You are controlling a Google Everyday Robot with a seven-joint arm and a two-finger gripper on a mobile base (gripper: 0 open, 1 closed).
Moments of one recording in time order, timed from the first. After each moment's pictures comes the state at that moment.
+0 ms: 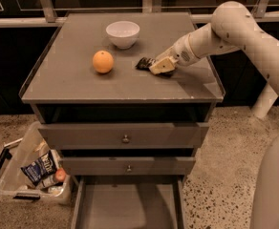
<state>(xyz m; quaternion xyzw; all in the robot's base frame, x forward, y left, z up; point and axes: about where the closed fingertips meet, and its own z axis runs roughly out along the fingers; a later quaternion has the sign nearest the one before) 0.726 -0.094 0.827 -0.47 0.78 0.20 0.36</state>
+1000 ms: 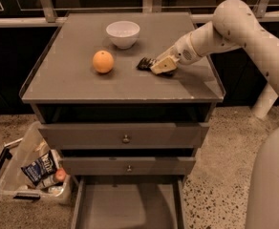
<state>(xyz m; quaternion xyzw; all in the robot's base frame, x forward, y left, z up) 0.727 -0.104 0.831 -0.48 0.78 0.21 0.36</state>
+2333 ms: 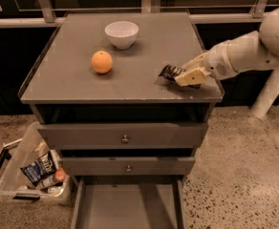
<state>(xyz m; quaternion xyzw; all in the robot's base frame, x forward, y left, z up) 0.633 -0.158 0.862 -0.45 0.78 0.18 0.39</state>
